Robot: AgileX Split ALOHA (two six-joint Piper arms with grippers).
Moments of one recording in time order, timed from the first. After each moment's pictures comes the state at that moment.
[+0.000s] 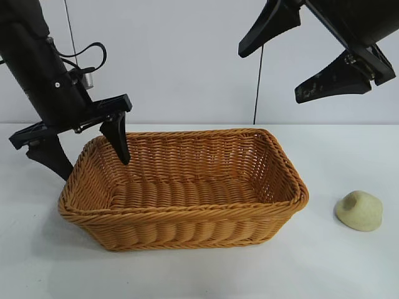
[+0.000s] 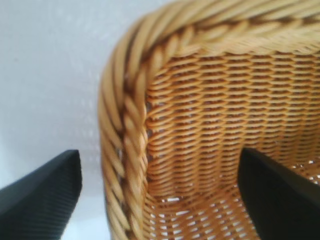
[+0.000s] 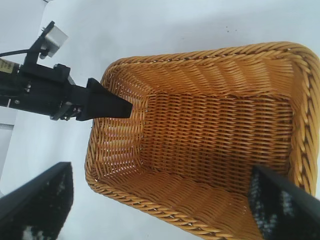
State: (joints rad) left arm -0.25 2.04 -1.50 -0.35 1.00 -0.08; right arm 0.22 1.47 -1.00 0.86 0.68 -0.31
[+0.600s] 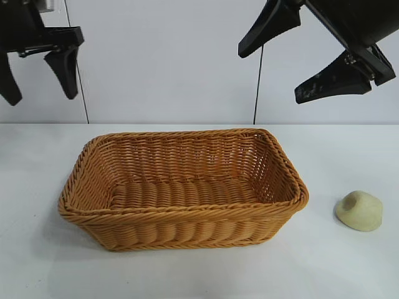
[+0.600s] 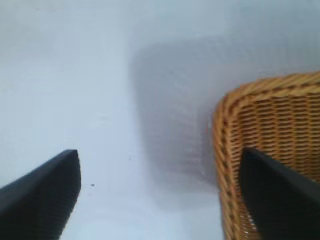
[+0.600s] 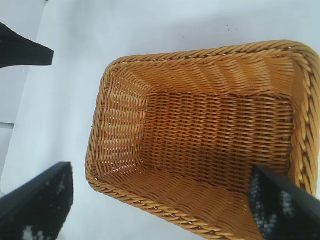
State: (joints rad) left arm -0.07 1.99 -1.72 -0.11 1.17 -0.07; right arm 0.22 1.47 -1.00 0.86 0.68 -0.31
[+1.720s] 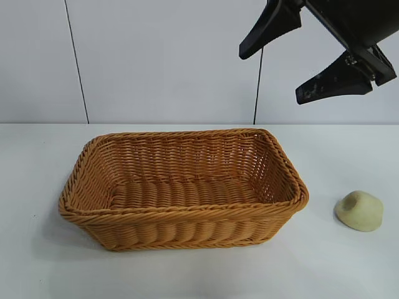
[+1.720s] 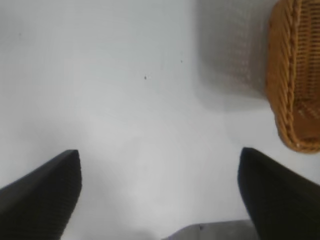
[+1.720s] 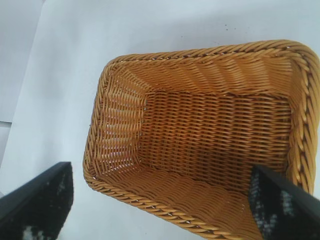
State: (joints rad) left arm 0.01 1.37 -1.14 -0.11 1.21 0.03; right arm 0.22 1.47 -1.00 0.85 0.68 -0.31
